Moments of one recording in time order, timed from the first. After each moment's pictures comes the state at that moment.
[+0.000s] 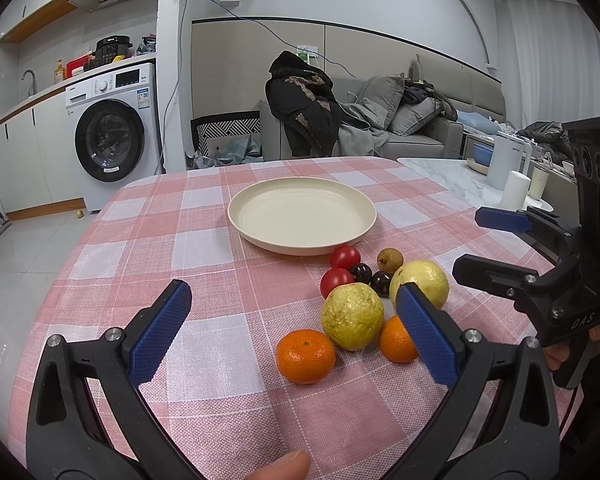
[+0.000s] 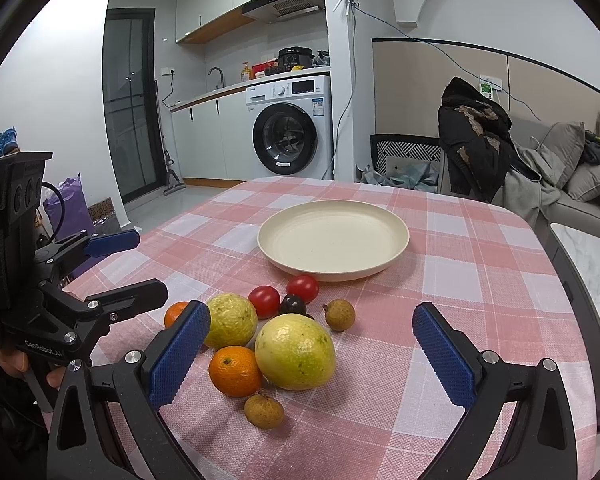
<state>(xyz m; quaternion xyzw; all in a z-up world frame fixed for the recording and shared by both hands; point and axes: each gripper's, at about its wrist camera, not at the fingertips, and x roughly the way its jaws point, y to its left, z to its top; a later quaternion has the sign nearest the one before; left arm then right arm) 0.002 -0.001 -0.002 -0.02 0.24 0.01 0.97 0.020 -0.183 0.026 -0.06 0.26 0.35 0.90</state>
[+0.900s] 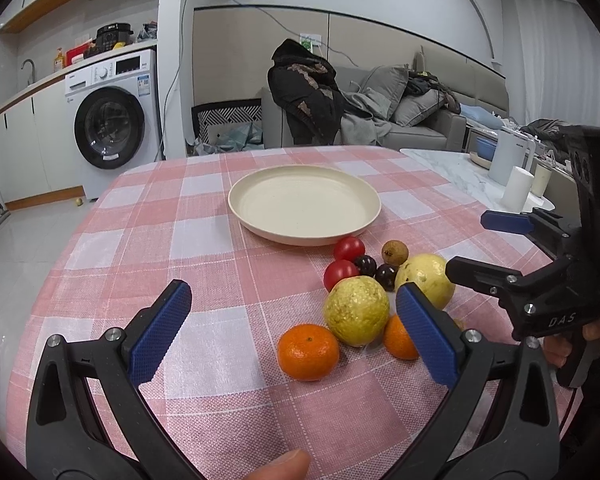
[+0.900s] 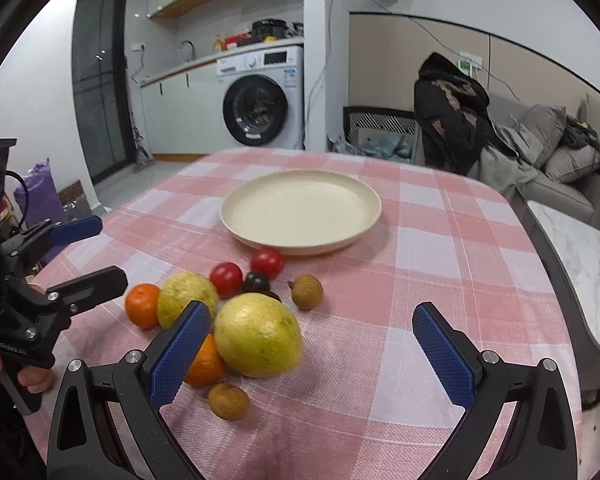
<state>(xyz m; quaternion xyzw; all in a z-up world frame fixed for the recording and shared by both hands) 0.010 0.006 -0.015 -0.02 0.27 0.01 0.96 0.041 -0.177 0.016 -0.09 0.32 0.29 0.90</state>
